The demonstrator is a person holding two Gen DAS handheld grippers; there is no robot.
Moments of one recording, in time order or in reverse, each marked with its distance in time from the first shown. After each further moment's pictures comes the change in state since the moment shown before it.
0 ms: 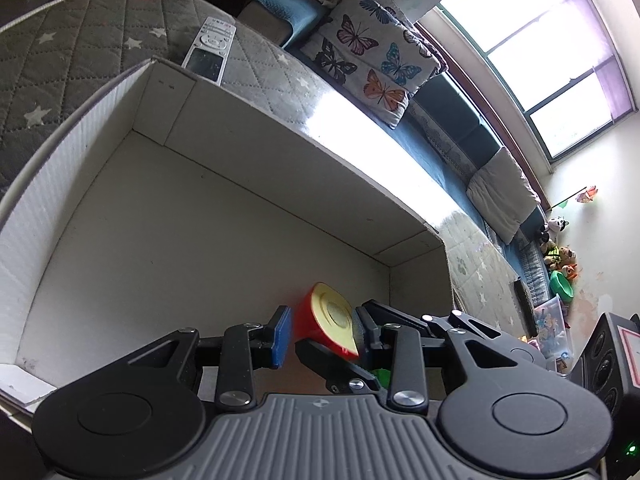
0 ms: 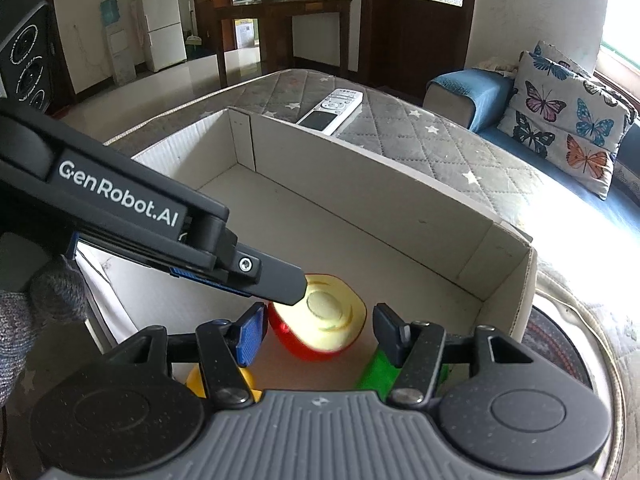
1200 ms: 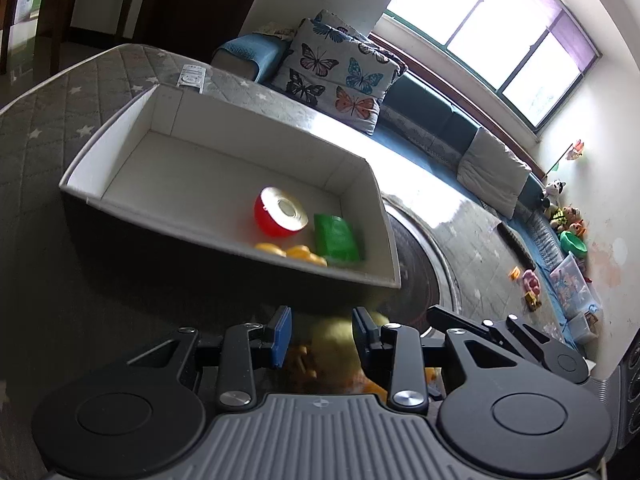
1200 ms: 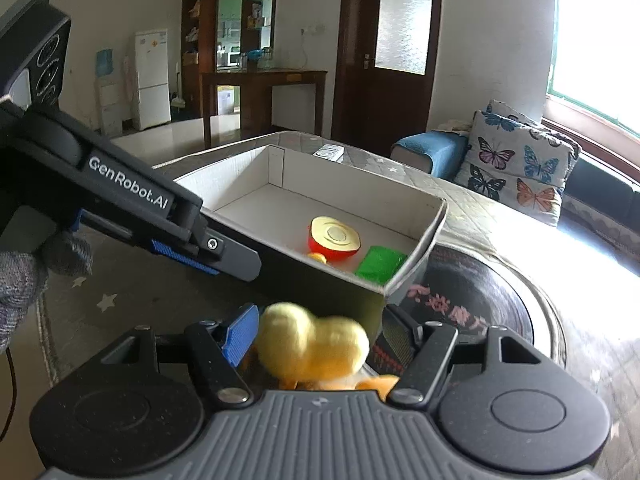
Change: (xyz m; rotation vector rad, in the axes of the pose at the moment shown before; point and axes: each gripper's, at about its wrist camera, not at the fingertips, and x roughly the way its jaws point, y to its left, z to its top) left arm -0.092 -0.055 -0.136 0.209 -0.111 0.074; right arm -0.138 0.049 -0.119 0.015 -0.235 -0.099
